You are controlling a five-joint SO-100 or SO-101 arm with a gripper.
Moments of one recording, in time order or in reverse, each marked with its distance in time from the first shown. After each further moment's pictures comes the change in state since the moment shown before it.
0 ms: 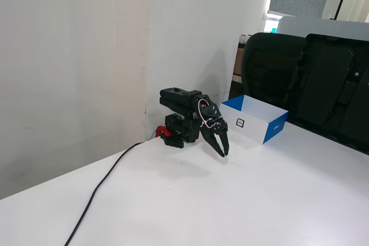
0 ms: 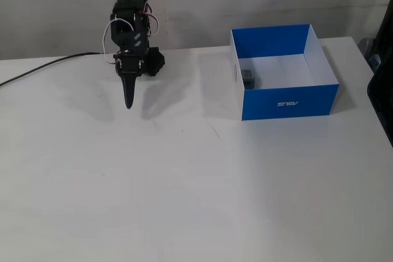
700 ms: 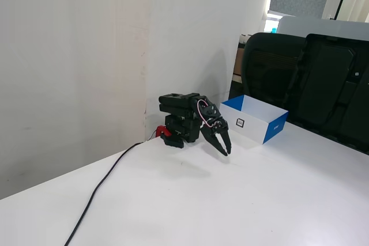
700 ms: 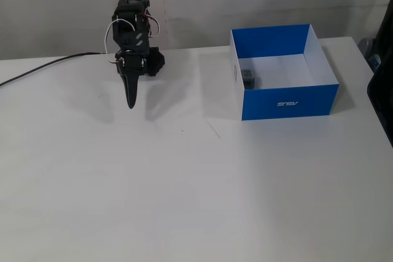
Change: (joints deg) arm 1.8 6.8 5.3 2.4 -1.4
